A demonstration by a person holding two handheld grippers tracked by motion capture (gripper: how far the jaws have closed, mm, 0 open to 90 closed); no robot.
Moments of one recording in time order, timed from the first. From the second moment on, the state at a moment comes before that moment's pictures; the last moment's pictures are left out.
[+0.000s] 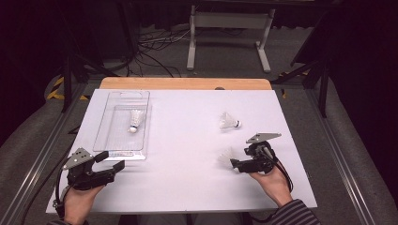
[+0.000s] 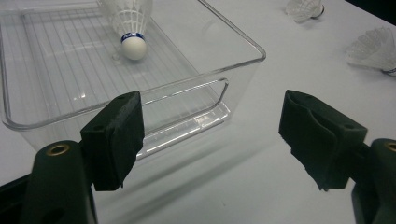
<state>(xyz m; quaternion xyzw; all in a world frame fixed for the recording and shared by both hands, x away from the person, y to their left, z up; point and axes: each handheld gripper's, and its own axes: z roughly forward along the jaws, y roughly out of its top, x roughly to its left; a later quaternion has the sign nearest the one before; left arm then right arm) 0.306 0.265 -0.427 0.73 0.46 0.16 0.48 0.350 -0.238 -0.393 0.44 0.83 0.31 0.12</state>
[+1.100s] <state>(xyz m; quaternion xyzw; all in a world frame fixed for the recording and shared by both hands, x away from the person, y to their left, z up) 0.306 0.264 -0.427 0.73 0.46 0.16 0.47 0.361 -0.226 -0.415 0.43 0.88 0.20 0.08</state>
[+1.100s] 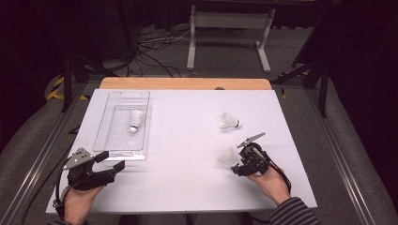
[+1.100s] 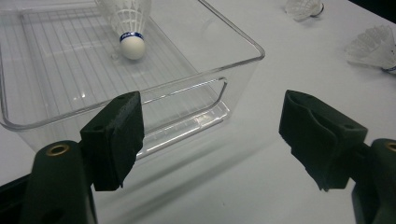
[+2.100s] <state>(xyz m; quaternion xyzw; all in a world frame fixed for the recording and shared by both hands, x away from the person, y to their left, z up) 0.306 0.263 -0.427 0.74 0.45 0.16 0.48 0.366 -0.221 -0.423 0.42 0.89 0.18 0.07</state>
